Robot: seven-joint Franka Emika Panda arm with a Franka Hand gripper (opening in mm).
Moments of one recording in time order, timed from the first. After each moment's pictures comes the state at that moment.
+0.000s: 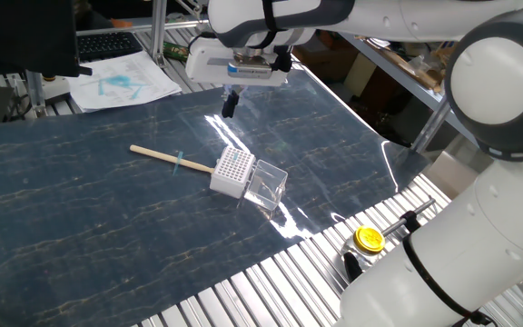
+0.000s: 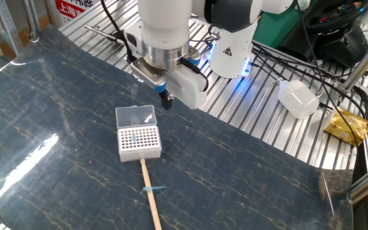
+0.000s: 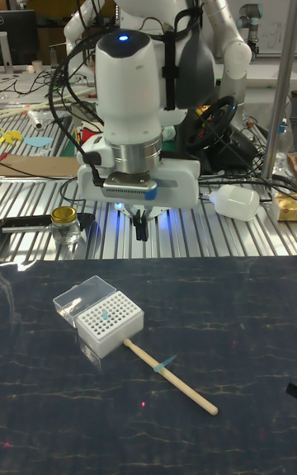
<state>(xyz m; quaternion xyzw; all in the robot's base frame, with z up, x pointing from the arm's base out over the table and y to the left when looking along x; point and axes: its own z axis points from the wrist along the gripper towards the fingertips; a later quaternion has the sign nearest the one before) 0.503 0.000 0.297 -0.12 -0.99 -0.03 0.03</state>
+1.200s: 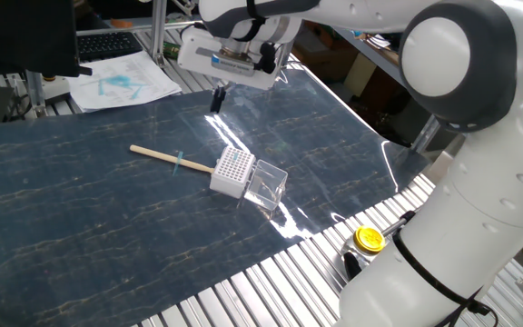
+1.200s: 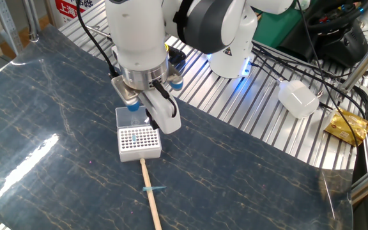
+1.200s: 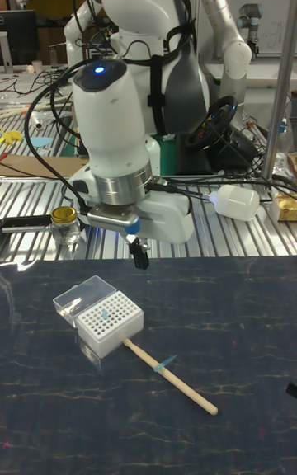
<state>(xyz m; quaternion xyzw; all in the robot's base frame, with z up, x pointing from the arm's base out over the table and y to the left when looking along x) 0.550 -0.005 0.269 -0.24 -0.97 -0.07 0.03</state>
